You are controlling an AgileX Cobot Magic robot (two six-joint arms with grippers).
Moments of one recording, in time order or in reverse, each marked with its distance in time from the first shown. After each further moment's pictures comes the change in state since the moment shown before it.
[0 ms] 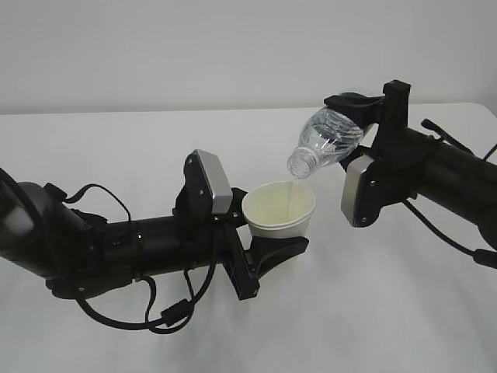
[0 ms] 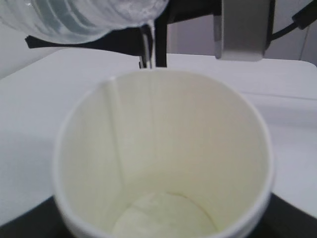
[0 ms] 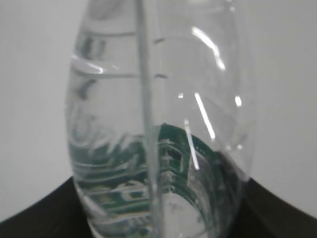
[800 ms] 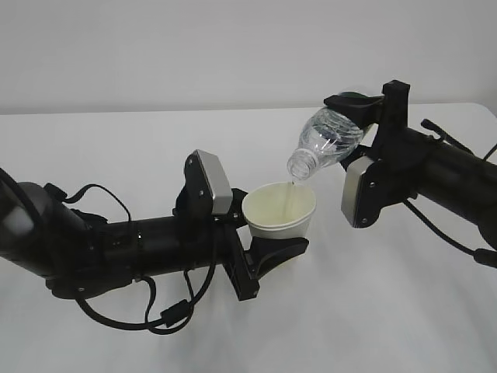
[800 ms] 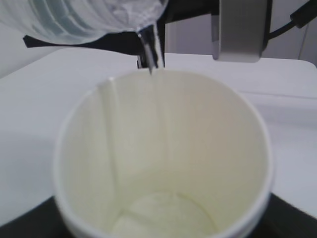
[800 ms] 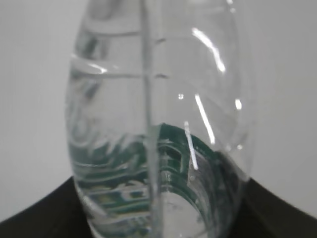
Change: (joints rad) left arm 0.000 0.000 0.000 0.002 0.000 0.000; right arm 0.000 0.000 0.000 0.000 0.000 -0.019
